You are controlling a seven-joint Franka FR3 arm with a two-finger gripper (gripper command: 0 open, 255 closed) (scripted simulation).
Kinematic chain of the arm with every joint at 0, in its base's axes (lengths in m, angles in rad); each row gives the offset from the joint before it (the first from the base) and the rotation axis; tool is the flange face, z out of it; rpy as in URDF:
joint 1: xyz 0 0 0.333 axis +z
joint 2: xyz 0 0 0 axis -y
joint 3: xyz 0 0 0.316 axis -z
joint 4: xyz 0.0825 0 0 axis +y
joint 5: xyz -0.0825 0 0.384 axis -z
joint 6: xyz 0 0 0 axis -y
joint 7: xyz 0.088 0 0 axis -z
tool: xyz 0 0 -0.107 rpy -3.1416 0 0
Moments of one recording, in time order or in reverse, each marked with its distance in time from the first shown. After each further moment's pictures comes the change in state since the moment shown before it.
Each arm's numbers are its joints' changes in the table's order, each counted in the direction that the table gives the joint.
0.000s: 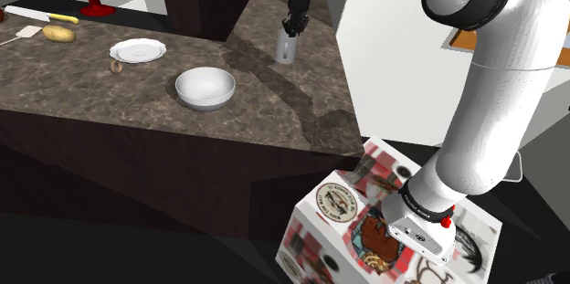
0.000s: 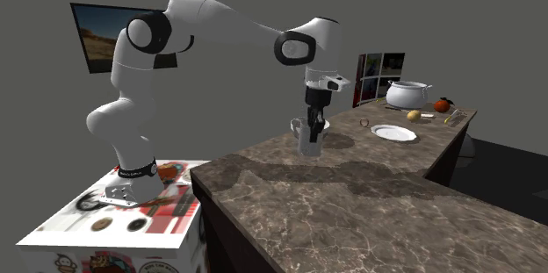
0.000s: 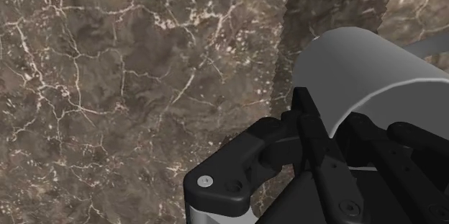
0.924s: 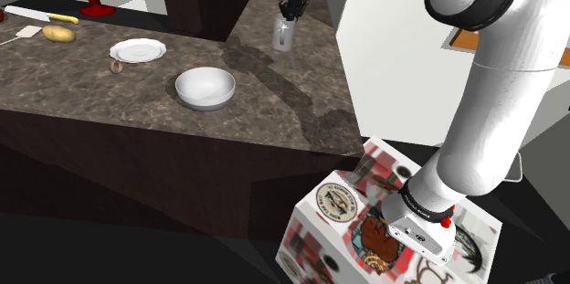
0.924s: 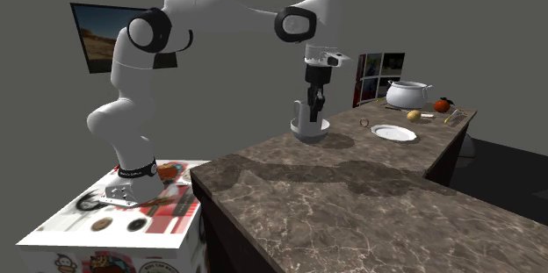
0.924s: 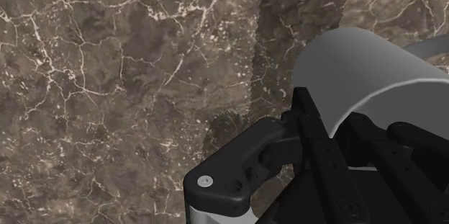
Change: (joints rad) arm 0.026 0.015 -0.012 -0.132 0.004 -0.146 0.043
